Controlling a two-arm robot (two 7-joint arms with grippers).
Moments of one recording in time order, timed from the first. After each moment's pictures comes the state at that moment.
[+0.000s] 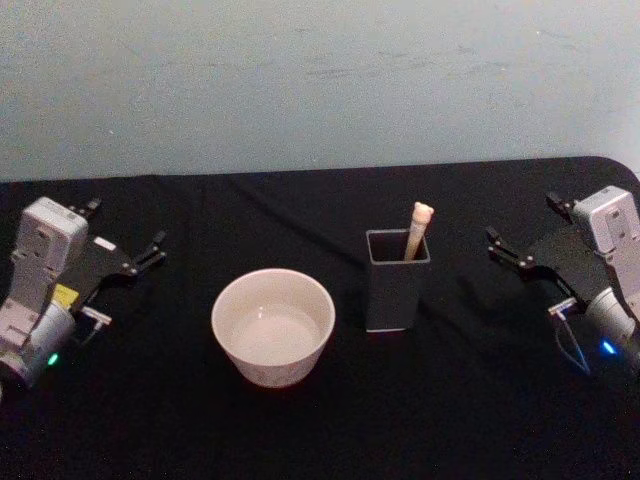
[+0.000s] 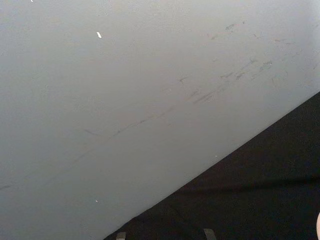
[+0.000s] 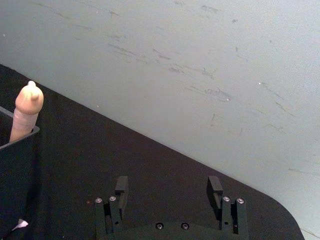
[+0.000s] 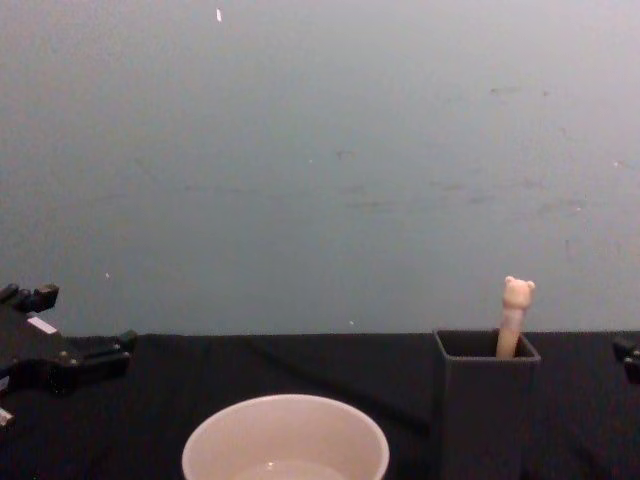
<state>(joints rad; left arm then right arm) -0.20 0.60 0.45 -1.41 -0.25 -0.12 0.03 0.20 0.60 -0.45 -1.41 0.25 -0.12 -0.03</state>
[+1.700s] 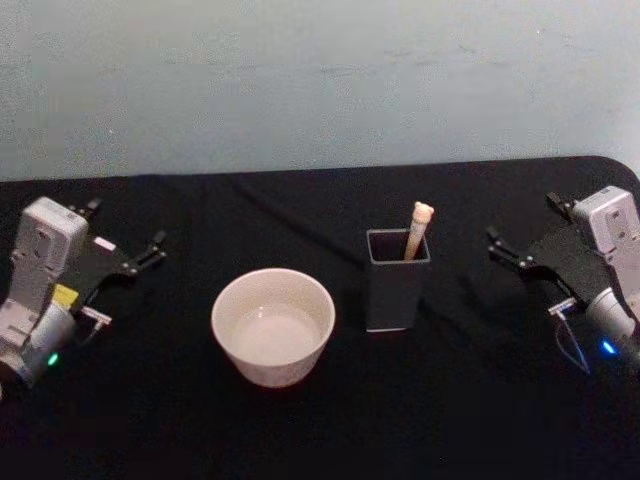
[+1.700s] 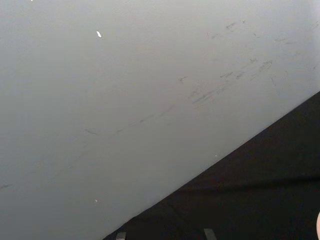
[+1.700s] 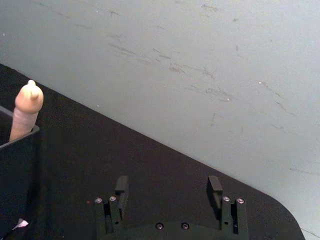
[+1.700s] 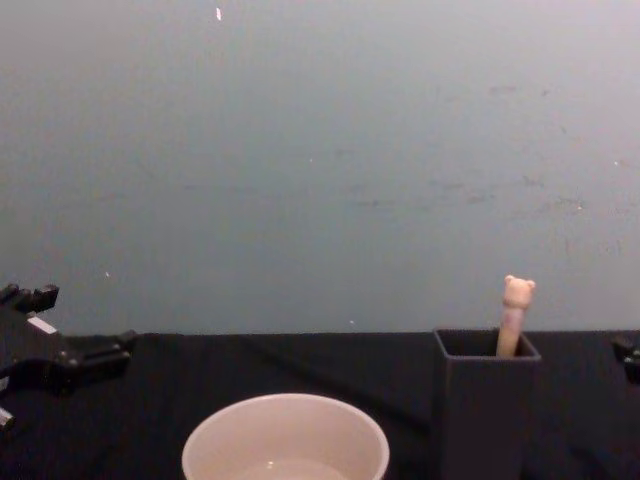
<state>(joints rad) -0.20 0.60 0.45 -1.41 -0.25 -0.12 0.03 0.20 0.60 -0.45 -1.41 0.25 -0.12 -0.03</state>
